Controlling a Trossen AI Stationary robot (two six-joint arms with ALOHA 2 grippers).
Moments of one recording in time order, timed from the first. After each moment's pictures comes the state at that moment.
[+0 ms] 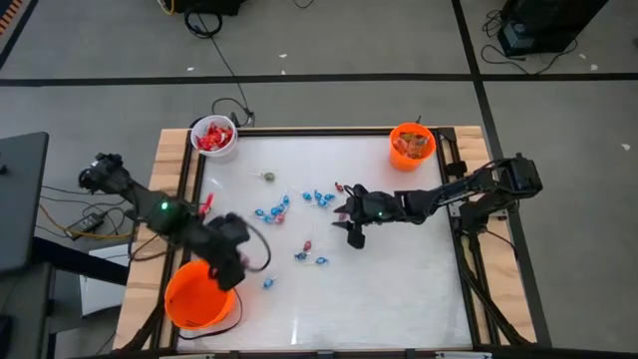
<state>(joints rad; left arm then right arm) -0.57 1.26 1.35 -1.14 -0.08 -1.09 0.03 1.55 0.67 0.34 0.11 0.17</state>
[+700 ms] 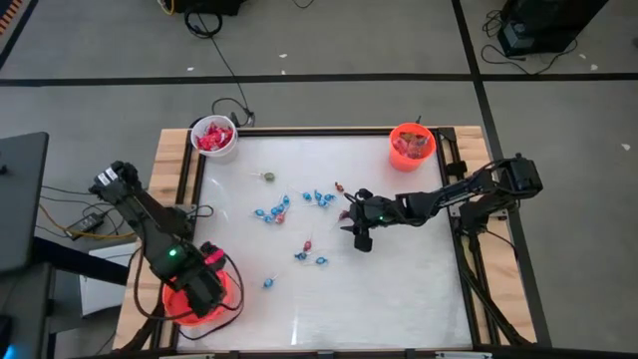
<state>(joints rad) -0.81 1.43 1.35 -1.51 0.23 -1.45 0.04 1.55 0.62 0.25 0.11 0.14</state>
